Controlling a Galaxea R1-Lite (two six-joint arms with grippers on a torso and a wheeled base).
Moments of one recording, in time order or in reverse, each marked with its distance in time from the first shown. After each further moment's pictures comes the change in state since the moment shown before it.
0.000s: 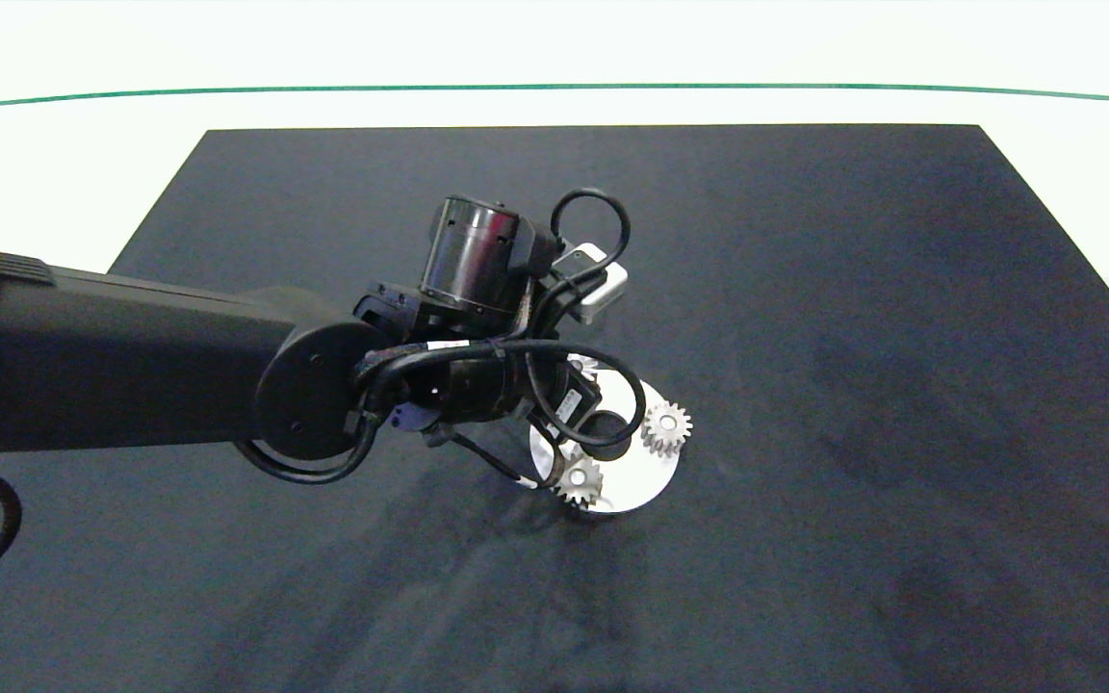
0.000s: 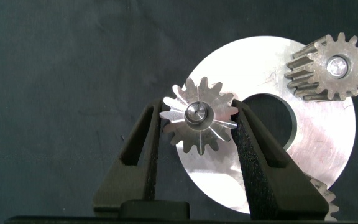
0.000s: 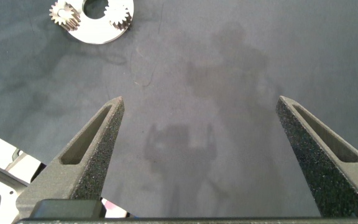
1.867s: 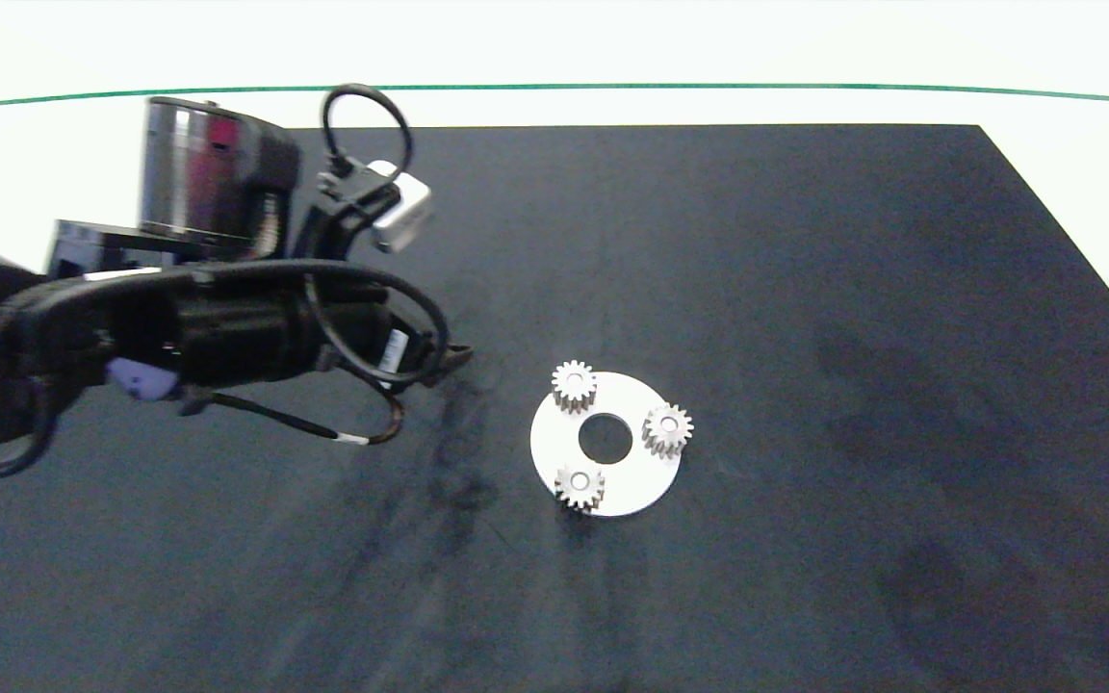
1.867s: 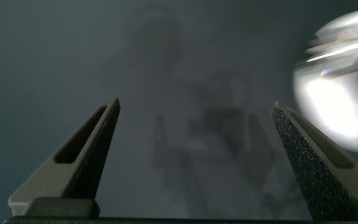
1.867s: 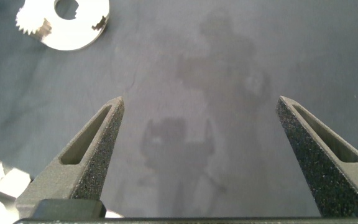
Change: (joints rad) left arm 0.240 -0.313 0.203 0.013 0.002 -0.006; right arm -0.104 0.037 -0.003 -0.021 0.001 0.037
